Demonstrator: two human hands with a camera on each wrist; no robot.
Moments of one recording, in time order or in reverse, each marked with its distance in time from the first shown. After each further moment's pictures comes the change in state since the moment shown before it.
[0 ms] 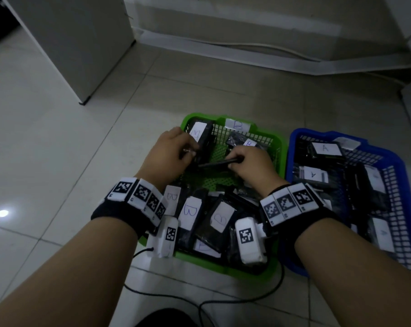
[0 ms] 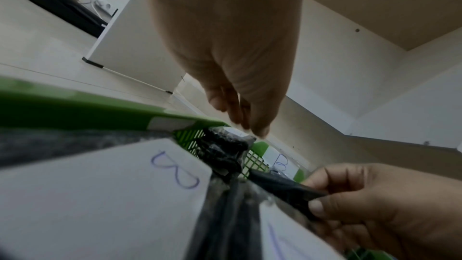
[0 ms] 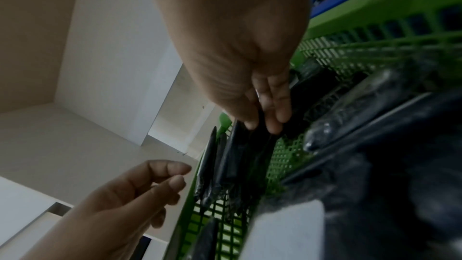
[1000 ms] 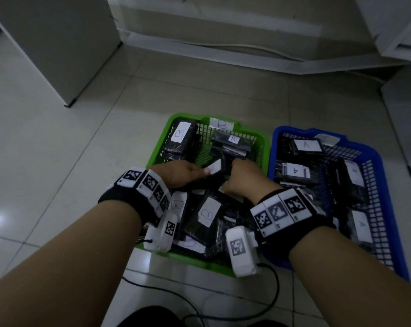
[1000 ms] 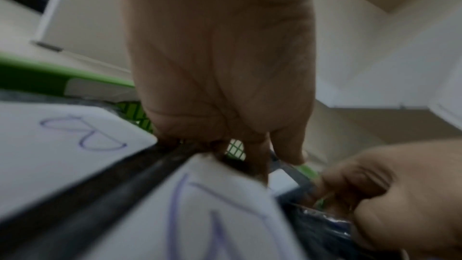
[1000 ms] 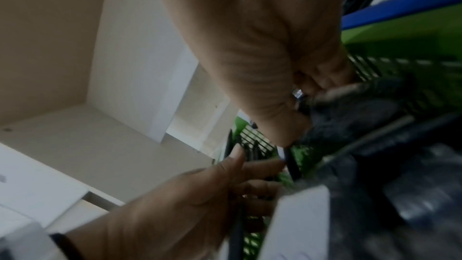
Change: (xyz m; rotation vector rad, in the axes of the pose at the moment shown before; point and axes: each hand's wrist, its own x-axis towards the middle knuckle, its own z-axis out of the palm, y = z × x) left_hand 0.009 0.048 0.017 -0.040 -0.840 -0.328; right_hand -0.016 0.005 -0.011 -0.429 -0.316 0.257
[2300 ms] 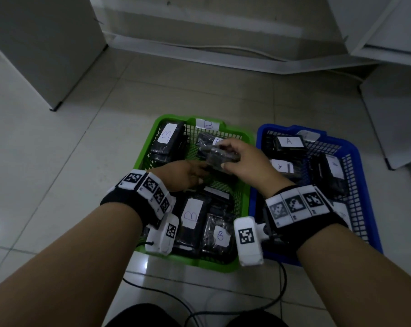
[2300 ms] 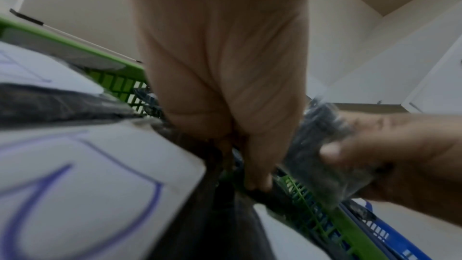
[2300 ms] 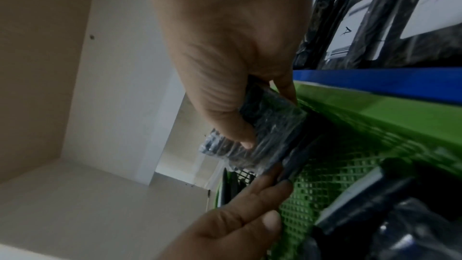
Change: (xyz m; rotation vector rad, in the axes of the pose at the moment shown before) left_hand 0.017 0.013 0.015 0.243 0.025 0.314; right_hand -0.027 0.039 -0.021 0.590 0.258 -0.332
